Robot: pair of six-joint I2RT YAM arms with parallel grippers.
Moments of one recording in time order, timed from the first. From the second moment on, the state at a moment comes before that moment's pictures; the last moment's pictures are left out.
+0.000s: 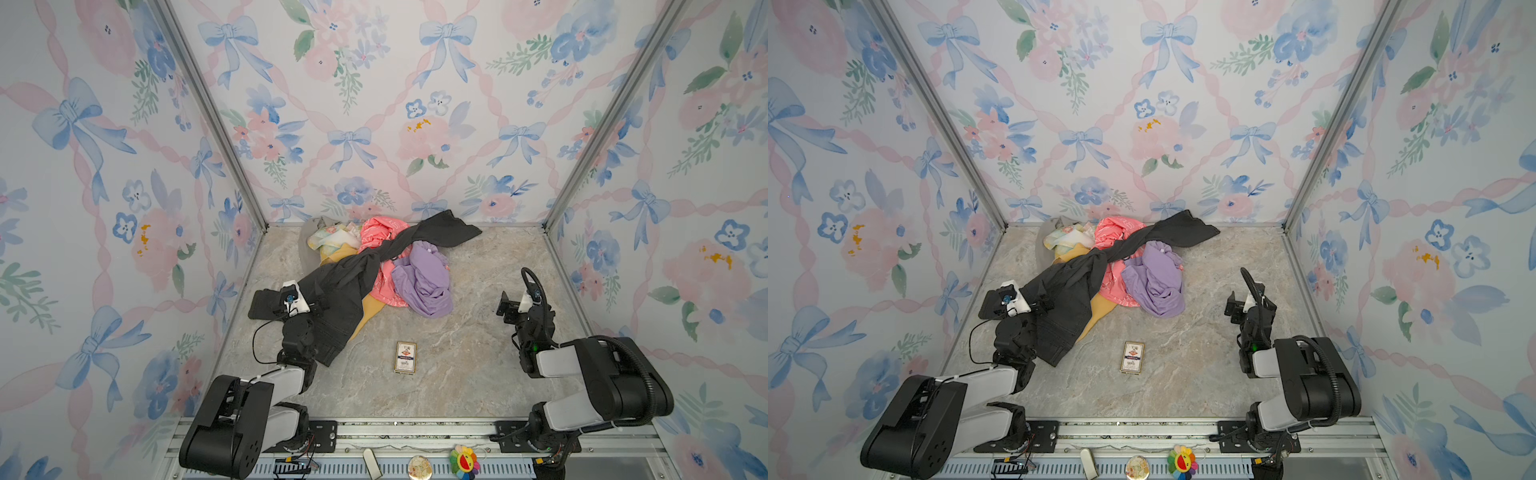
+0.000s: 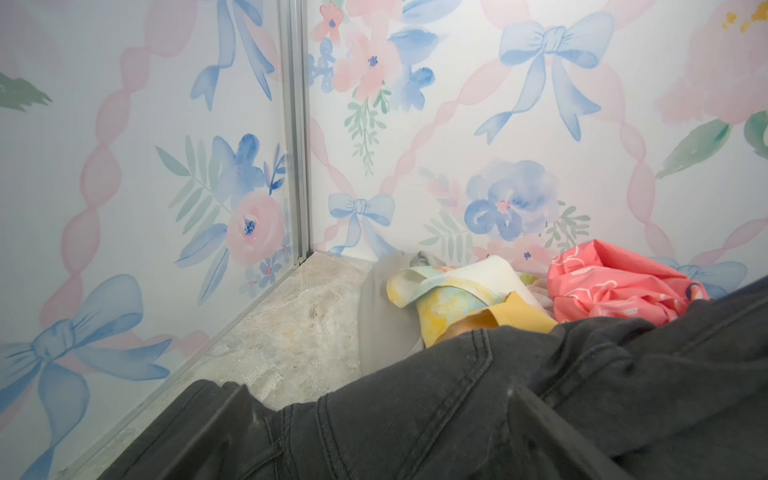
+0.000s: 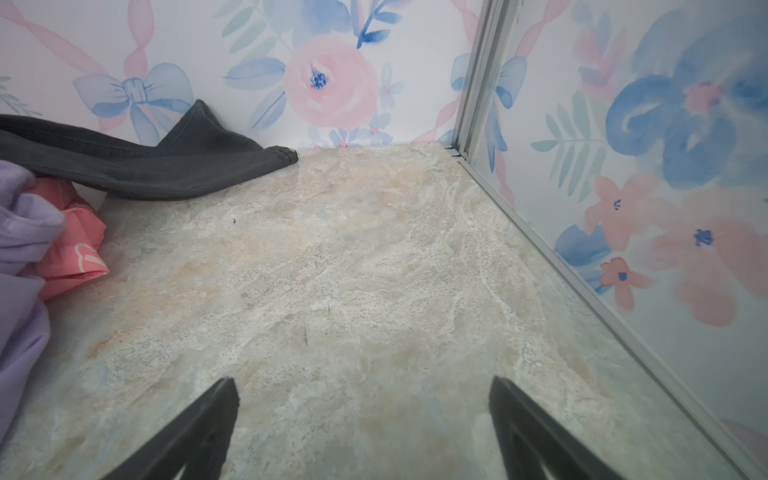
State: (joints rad) left arm -0.17 1.18 0.15 1.11 -0.45 -0.07; right arm 0.07 1.46 0.21 1.03 0.26 0.04
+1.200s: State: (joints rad) left arm -0.08 1.32 0.91 0.08 -0.11 -0.36; right arm 0.50 1.09 0.98 -0.10 0.42 0.21
